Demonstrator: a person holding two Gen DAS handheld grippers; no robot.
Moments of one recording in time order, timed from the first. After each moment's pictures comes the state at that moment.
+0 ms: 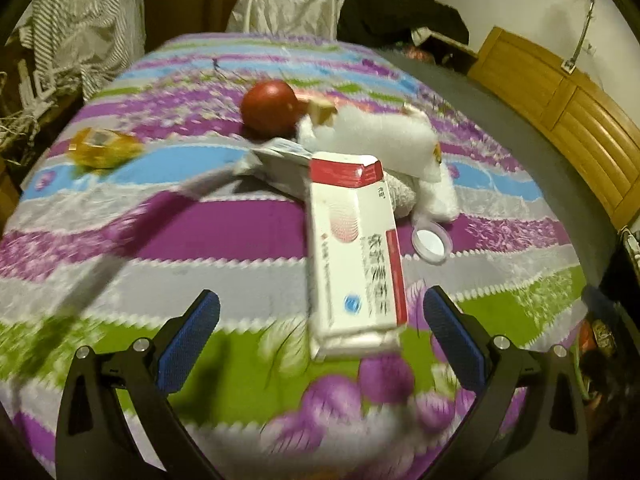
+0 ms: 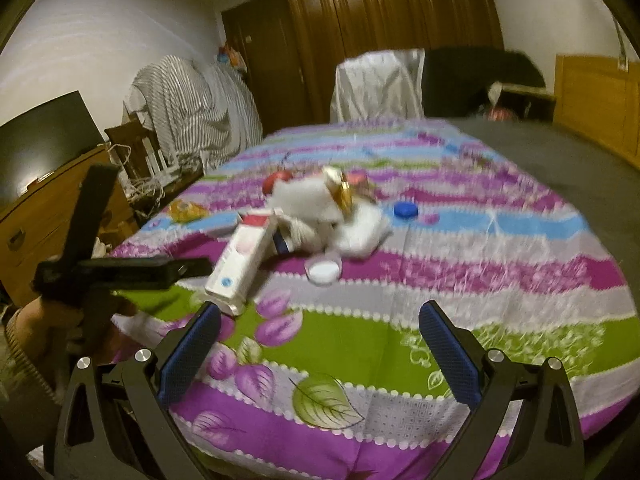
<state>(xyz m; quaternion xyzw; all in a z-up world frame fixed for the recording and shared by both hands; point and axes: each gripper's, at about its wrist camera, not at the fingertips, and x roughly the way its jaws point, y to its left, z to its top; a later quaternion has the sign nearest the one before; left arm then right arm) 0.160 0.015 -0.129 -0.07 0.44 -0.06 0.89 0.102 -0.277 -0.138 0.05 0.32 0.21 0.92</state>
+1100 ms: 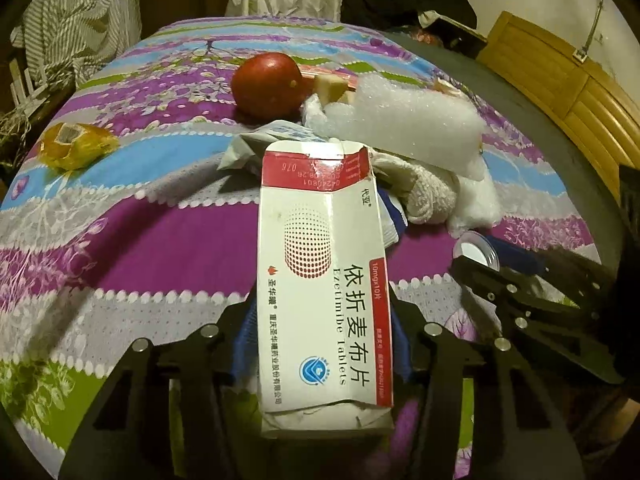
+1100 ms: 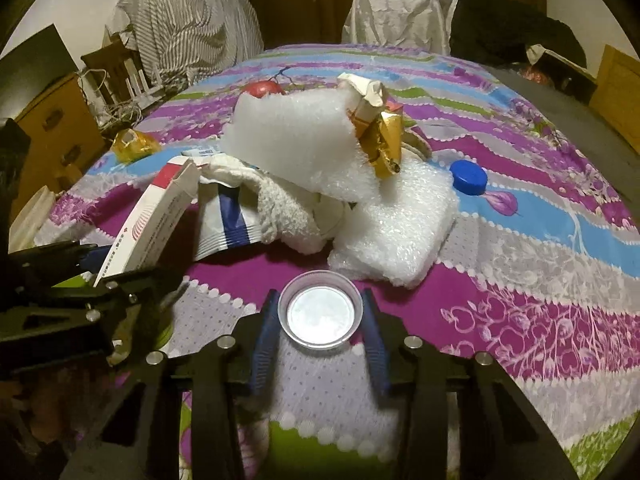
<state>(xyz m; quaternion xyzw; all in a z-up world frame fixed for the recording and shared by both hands) 0.196 0.020 -0.154 -0.06 0.46 -0.05 0.89 0.248 -0.189 -0.198 -0.02 0.42 0.21 0.88</state>
